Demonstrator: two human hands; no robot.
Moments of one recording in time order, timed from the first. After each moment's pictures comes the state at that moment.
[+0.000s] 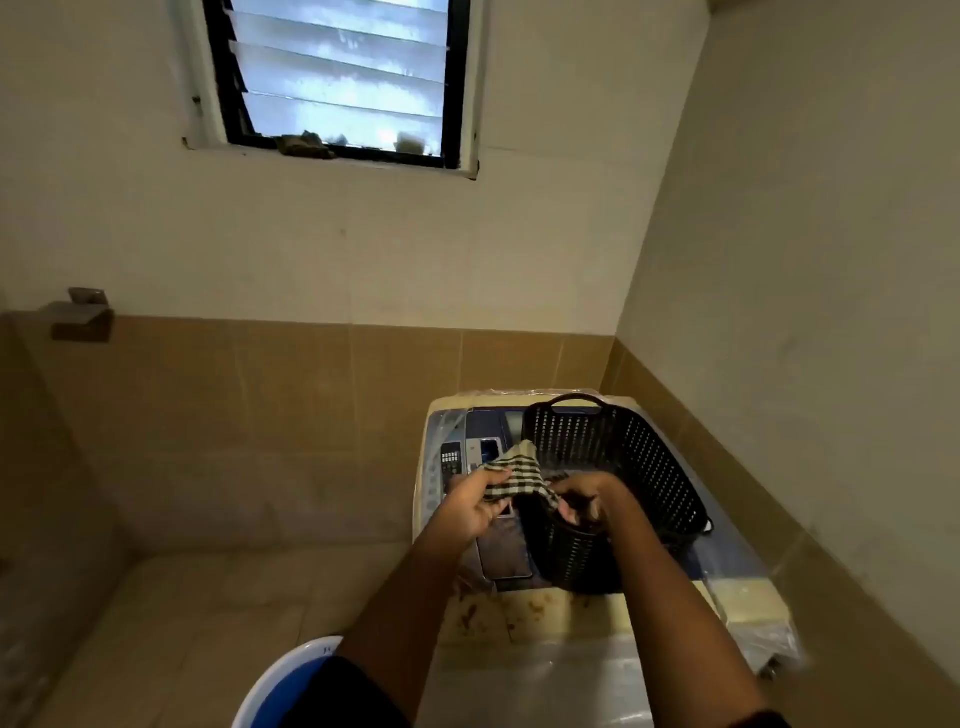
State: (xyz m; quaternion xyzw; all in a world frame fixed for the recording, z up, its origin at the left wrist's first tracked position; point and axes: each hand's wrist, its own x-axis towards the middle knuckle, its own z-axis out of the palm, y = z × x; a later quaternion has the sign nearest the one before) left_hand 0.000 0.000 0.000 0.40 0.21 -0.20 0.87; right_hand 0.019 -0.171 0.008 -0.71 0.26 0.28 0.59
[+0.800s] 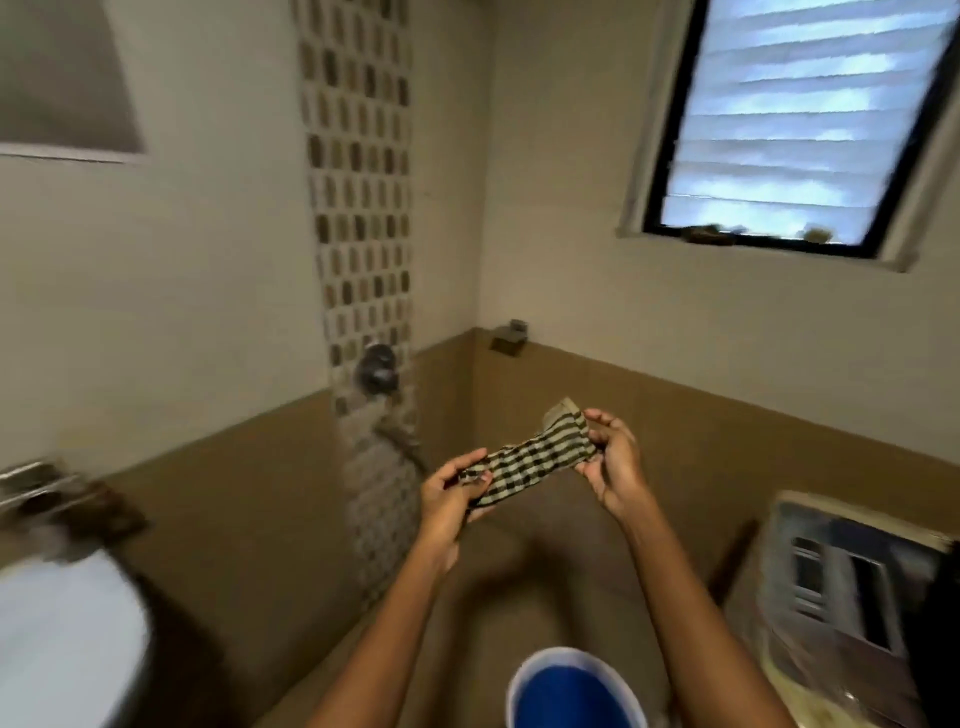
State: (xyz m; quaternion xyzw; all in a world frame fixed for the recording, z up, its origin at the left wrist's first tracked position) left_hand -0.318 0.343 0.059 0.48 0.25 0.31 0.78; right_hand -0.173 0.234 0.109 -0.49 -0.12 0.26 0.82
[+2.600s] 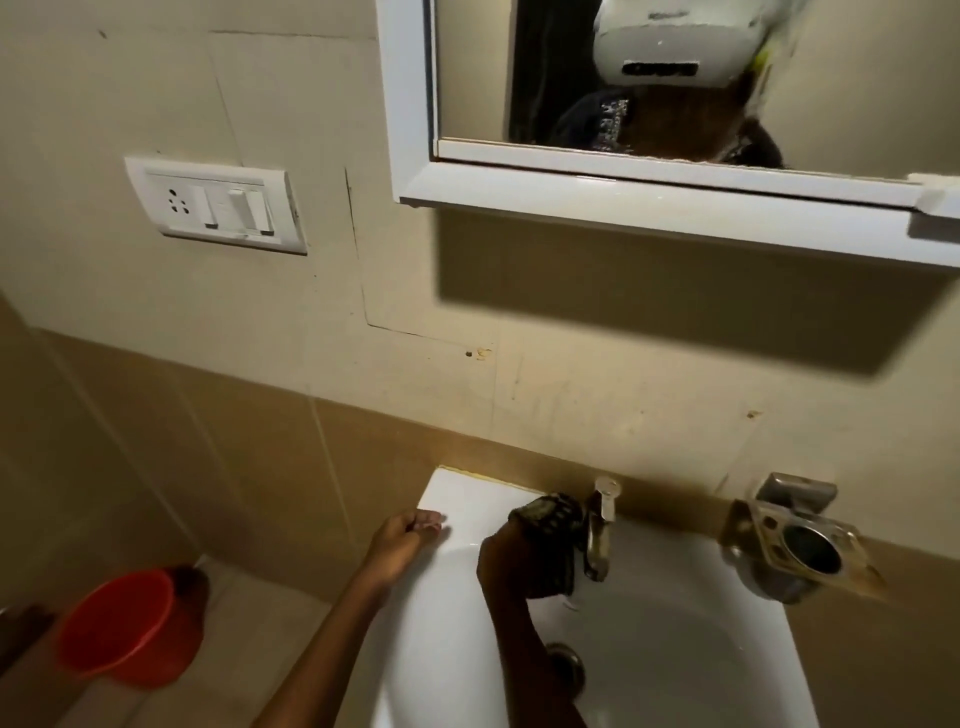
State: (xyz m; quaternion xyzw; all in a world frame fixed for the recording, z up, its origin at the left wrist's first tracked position) left_hand -0.981 0.645 -0.079 0.28 0.72 0.46 0.44; right_hand -0.868 0.713 -0.145 -0.70 -0.49 0.40 0.33
